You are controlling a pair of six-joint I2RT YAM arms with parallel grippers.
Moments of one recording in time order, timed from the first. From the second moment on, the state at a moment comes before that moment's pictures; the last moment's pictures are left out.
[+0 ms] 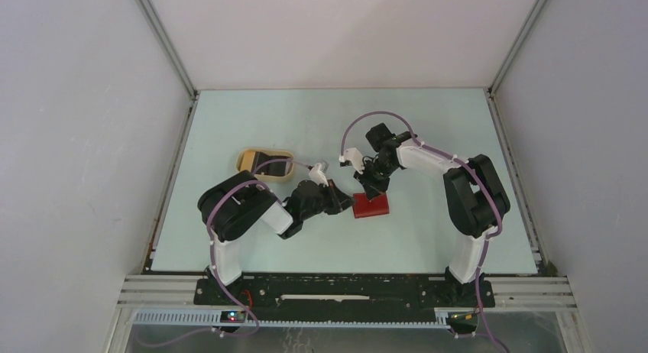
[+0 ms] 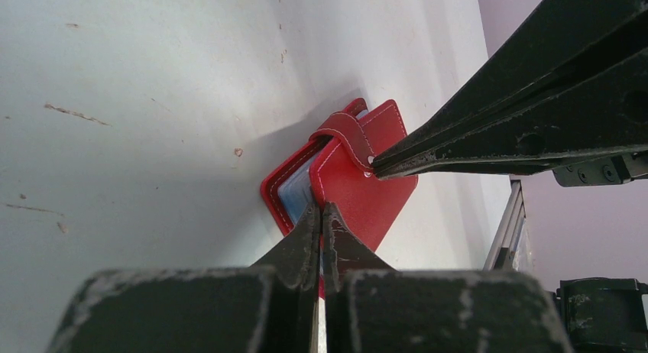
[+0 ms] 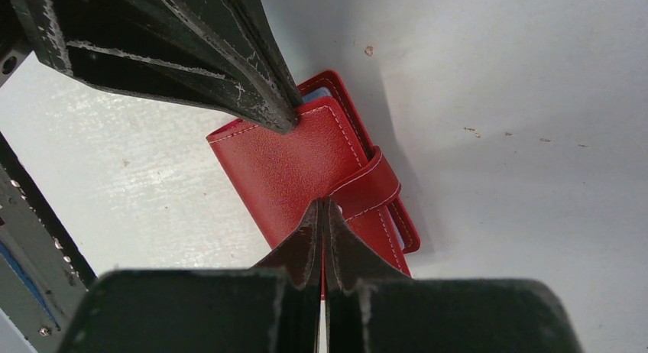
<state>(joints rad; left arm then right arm) -0.78 1.91 0.54 1.03 0.14 -0.92 0.51 1.87 1.29 -0.77 -0.46 -0.66</state>
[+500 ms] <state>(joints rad) -0.78 1.91 0.53 1.05 0.14 -0.92 0.51 1.84 1.24 -0.71 -0.46 -0.65</state>
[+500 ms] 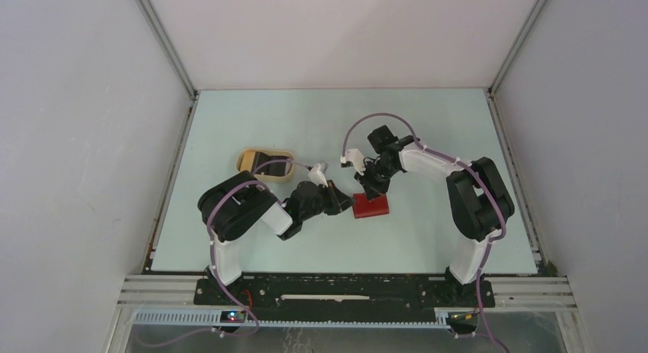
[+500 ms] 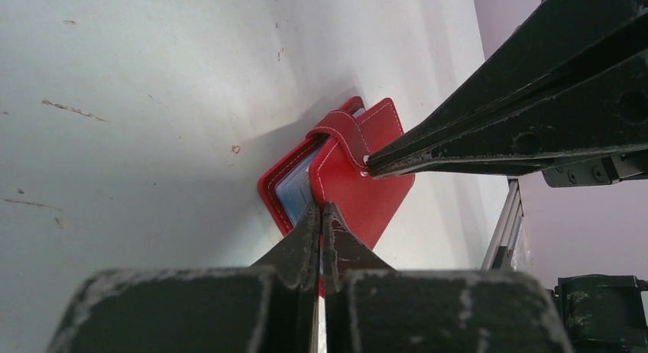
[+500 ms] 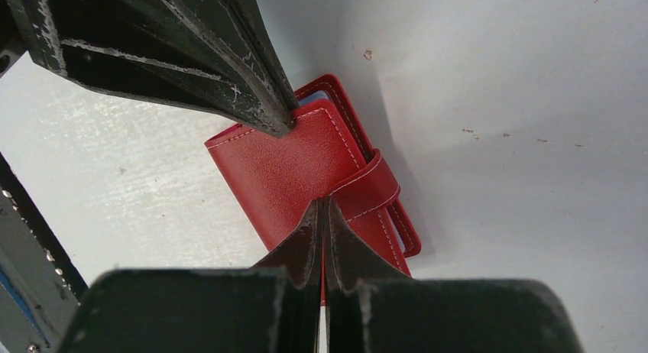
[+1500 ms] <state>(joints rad) -0.78 1.91 0.52 1.09 0.15 -0.94 0.51 1.72 1.05 -0.52 -0.47 -0.64</state>
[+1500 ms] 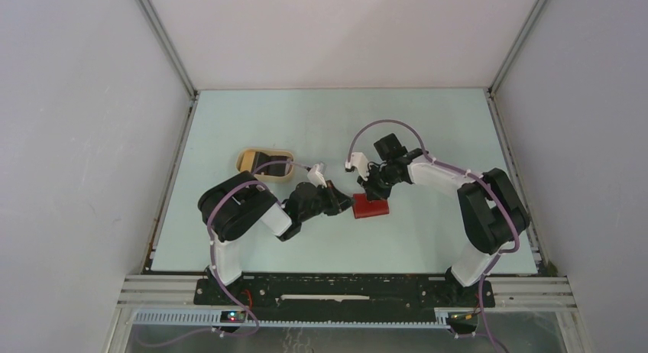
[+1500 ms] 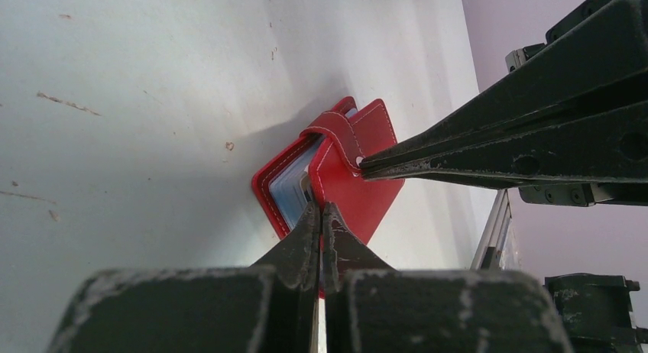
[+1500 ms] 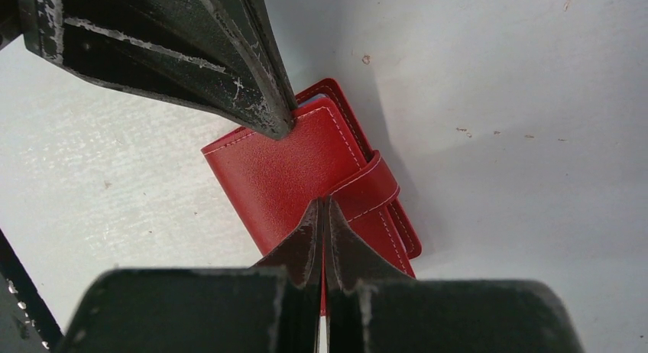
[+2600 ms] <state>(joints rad) -0.78 1.90 0.49 1.12 0.18 -0.96 0.51 1.68 0.99 -0.44 -0.49 -0.37</state>
